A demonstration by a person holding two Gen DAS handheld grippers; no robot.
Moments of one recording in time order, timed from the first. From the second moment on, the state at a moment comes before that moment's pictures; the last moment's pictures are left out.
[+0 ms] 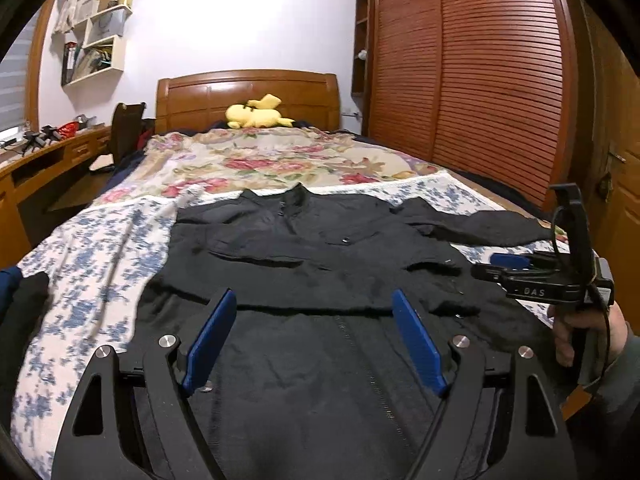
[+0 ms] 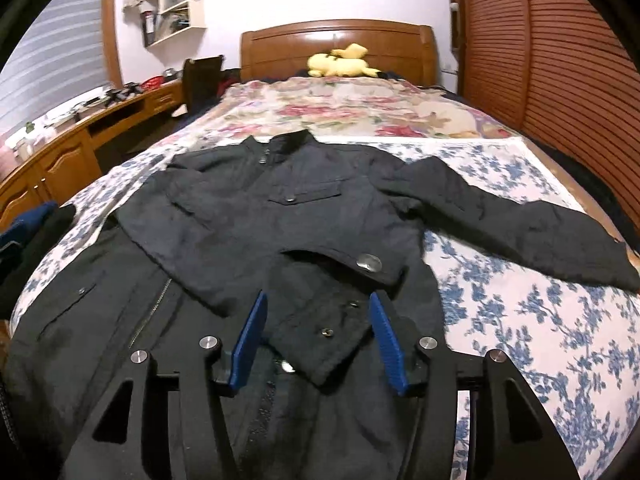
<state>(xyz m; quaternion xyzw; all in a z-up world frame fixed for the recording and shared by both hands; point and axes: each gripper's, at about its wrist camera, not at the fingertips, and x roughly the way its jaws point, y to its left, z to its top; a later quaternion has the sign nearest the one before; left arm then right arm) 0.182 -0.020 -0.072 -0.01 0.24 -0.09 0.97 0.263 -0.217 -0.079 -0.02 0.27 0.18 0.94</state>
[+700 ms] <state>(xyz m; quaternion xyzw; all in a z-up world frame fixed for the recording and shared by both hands) 0.193 -0.083 -0.078 0.01 0.28 -0.13 0.95 0.251 -0.238 -0.075 -0.01 0.27 0.18 0.95</state>
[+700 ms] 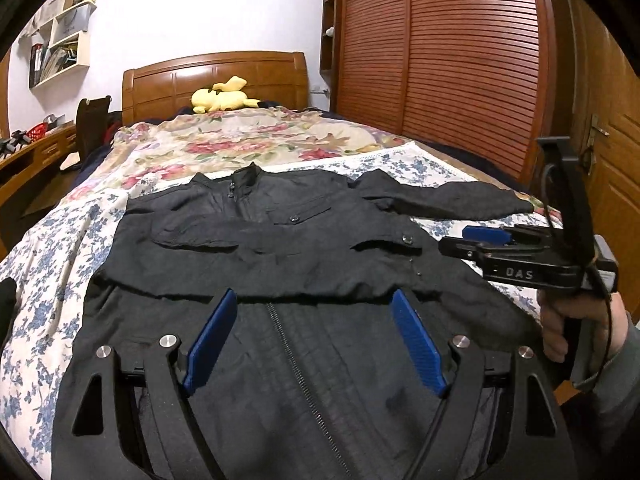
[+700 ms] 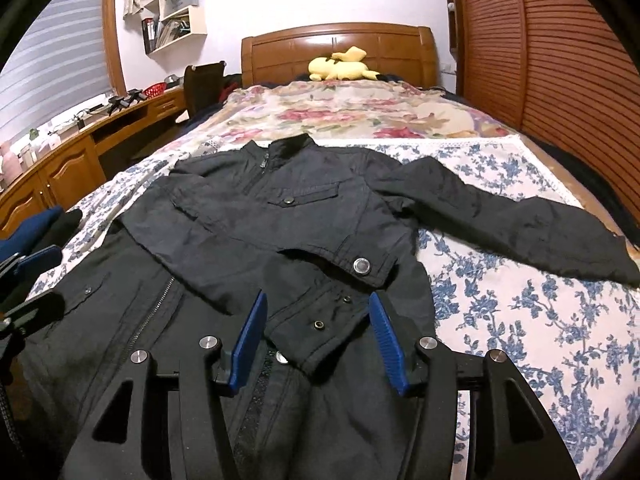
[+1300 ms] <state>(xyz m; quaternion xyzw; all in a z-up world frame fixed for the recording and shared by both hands) 0.218 -0.114 -0.070 0.00 0.26 -0.14 0.95 0.302 -0.333 -0.073 -0.04 0.28 0.09 0.96</state>
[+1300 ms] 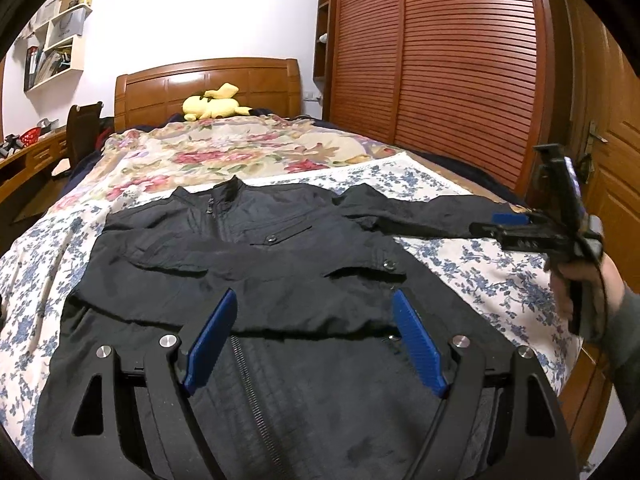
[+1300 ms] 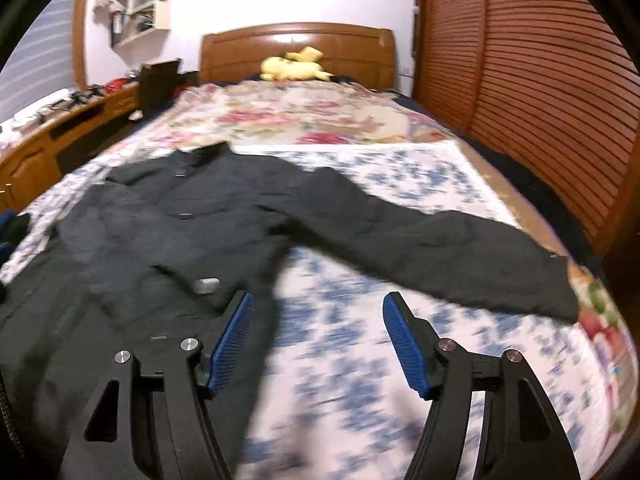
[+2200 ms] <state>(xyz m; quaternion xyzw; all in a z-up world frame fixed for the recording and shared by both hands) 0.235 -0.141 -0.070 0.01 0.27 -0.17 0.95 0.406 -0.529 -0.095 0.08 0.40 -0.11 0.91</state>
